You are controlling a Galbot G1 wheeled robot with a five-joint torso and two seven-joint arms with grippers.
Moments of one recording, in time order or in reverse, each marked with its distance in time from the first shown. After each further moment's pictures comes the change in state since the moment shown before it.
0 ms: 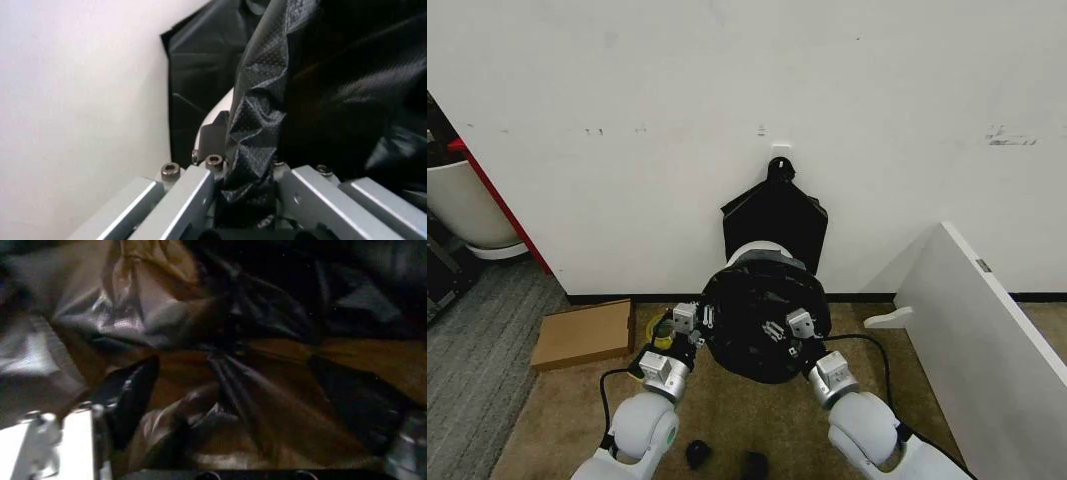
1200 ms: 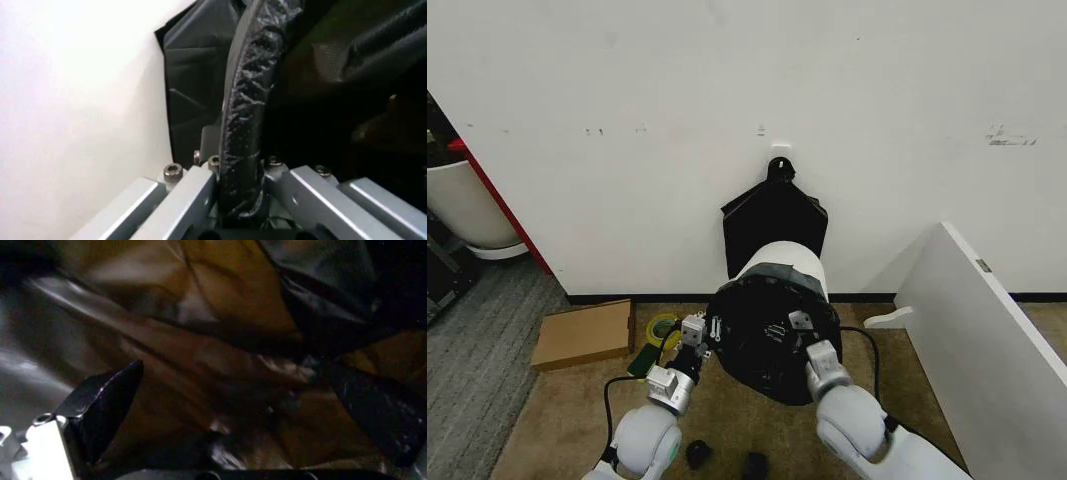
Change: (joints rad) left arm 0.007 0.007 -0.010 0.010 0.028 0.020 -0.040; right arm -0.026 -0.056 -0.012 0.044 -0.073 0.028 0.027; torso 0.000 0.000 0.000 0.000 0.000
